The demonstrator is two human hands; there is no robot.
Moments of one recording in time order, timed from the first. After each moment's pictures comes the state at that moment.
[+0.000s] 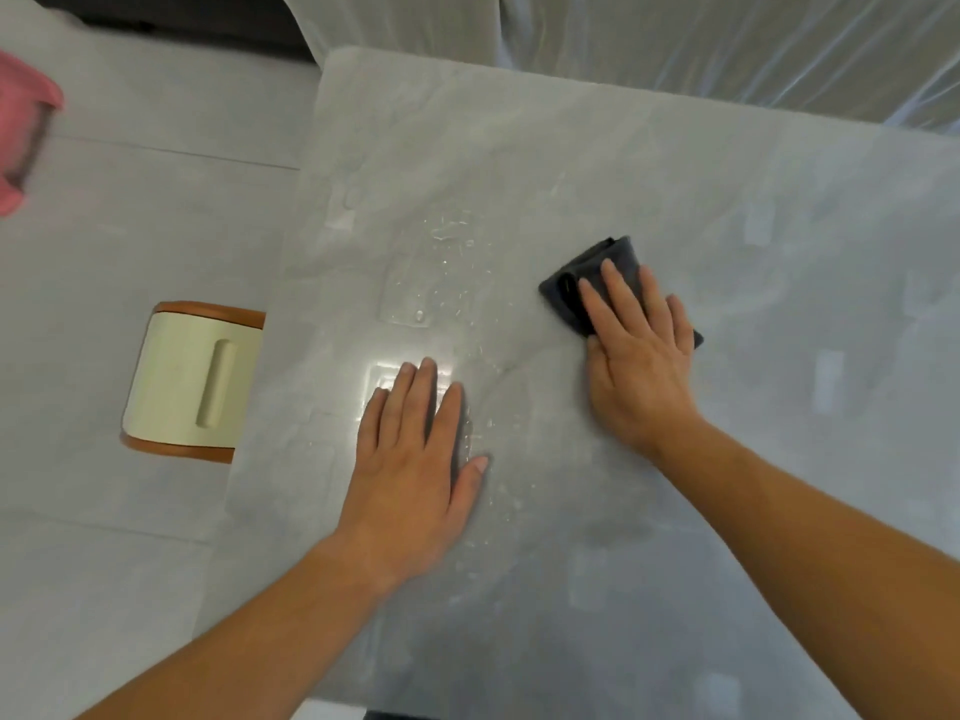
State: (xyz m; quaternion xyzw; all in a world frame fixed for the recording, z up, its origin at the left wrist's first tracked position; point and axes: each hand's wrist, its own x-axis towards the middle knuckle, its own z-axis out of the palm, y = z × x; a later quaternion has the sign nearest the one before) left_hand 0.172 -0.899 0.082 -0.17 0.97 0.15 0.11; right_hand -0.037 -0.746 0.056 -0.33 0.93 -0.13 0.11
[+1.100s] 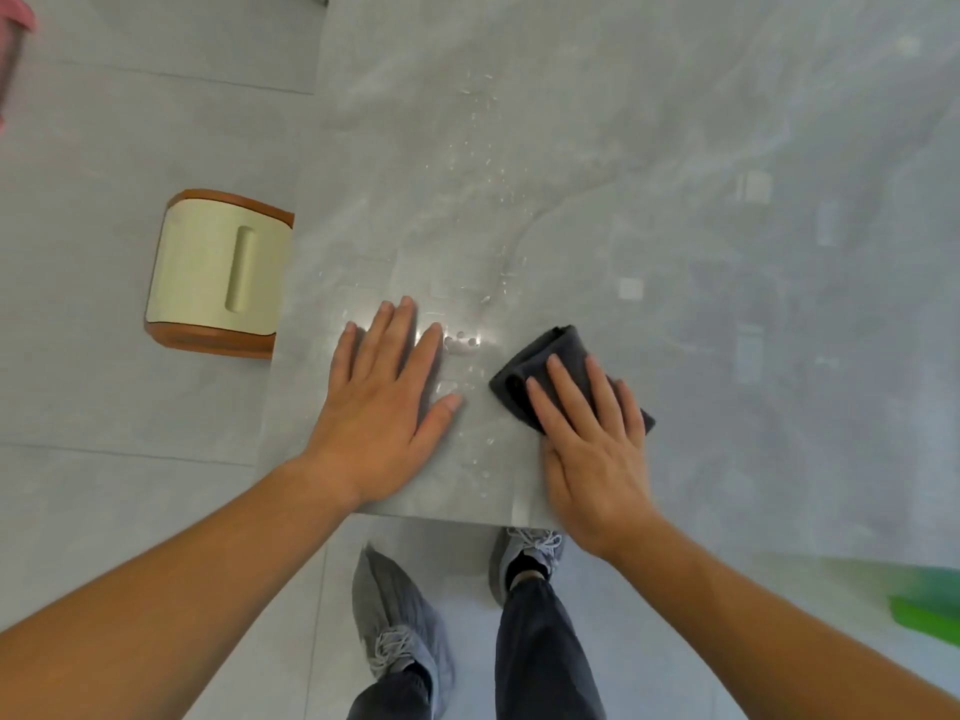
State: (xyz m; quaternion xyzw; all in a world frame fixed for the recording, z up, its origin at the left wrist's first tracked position) left_hand 0.294 -0.910 0.086 -0.13 0.96 0.16 0.16; right_hand 0.215 -0.674 0.064 -0.37 0.91 -0.10 0.13
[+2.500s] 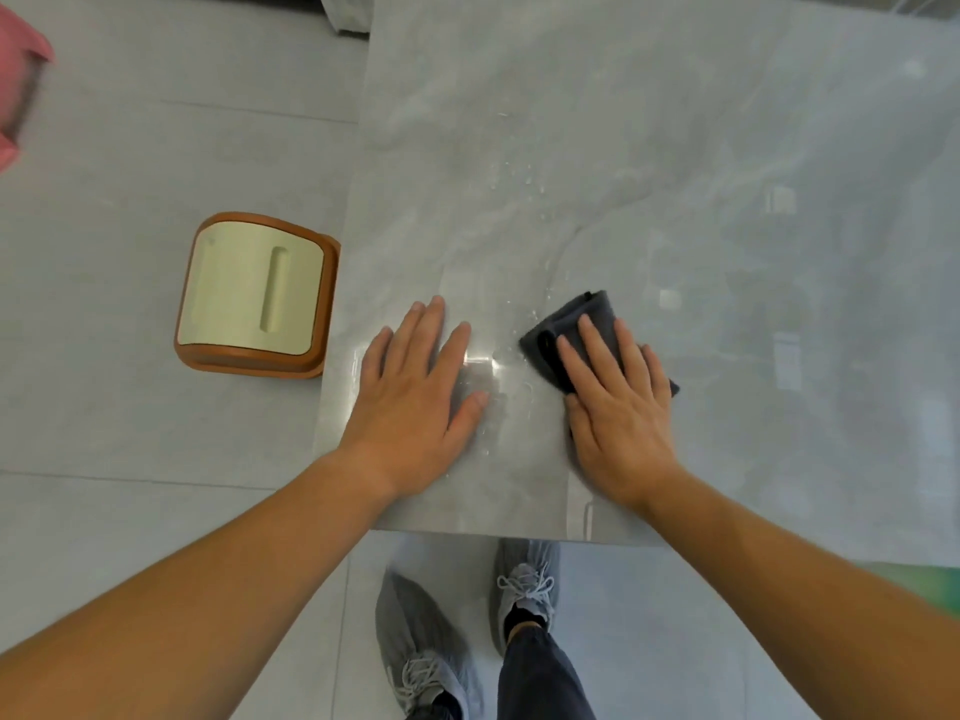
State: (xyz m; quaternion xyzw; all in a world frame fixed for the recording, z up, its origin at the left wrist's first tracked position) left_hand 0.296 -0.941 0.086 -0.12 0.96 0.18 0.15; right_hand 0.195 -0.721 0.064 -0.35 0.92 -0.08 0.13
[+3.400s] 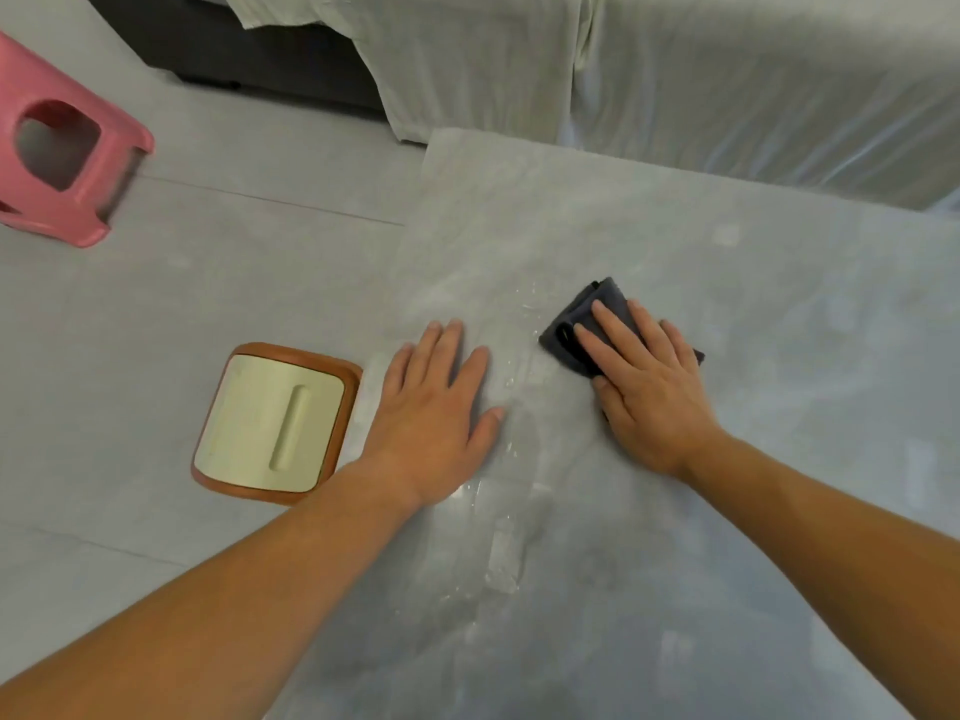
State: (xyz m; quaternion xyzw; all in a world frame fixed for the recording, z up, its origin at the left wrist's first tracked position) left_hand 0.127 -1.015 0.096 -0.18 0.96 0.15 0.16; right_hand -0.047 -0.819 0.067 -0.45 0.88 -0.06 0.17
